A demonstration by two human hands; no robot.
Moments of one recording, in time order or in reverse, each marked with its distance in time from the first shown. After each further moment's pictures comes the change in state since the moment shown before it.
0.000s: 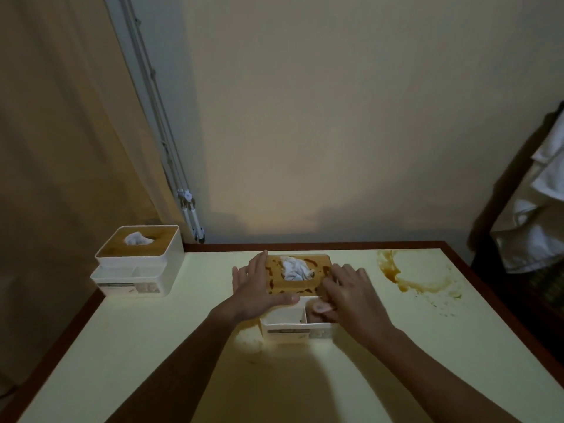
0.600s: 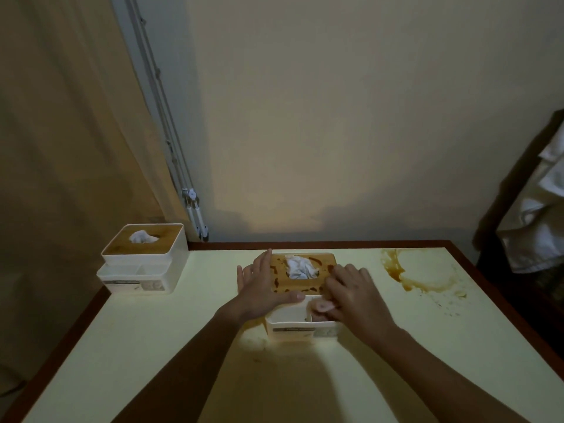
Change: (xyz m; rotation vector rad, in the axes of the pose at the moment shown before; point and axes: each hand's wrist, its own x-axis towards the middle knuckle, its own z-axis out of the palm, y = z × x) left_hand -0.003 0.004 0.003 0.013 0.037 -0.005; right_hand -0.002 0.003 0.007 0.038 0.041 -0.050
